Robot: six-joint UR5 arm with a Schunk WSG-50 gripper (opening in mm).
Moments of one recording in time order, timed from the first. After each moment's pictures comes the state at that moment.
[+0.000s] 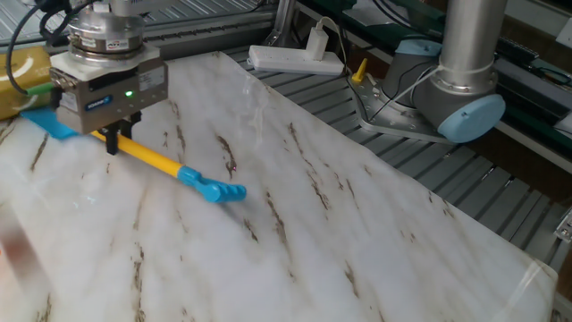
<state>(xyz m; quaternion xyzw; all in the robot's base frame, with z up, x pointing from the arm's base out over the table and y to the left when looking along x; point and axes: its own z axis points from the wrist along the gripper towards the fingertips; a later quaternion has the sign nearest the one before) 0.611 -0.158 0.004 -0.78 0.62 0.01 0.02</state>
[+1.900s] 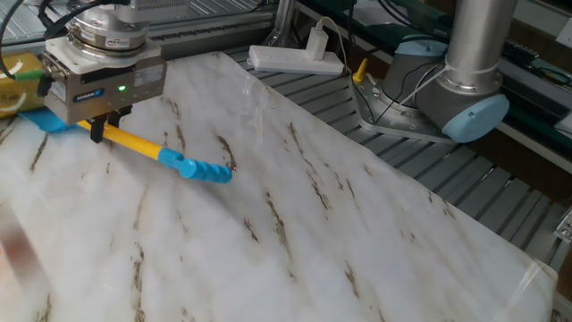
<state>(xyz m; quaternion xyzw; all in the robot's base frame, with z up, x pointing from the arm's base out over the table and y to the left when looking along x) 0.621 -0.159 0.027 -0.74 0.67 -0.06 -0.02</state>
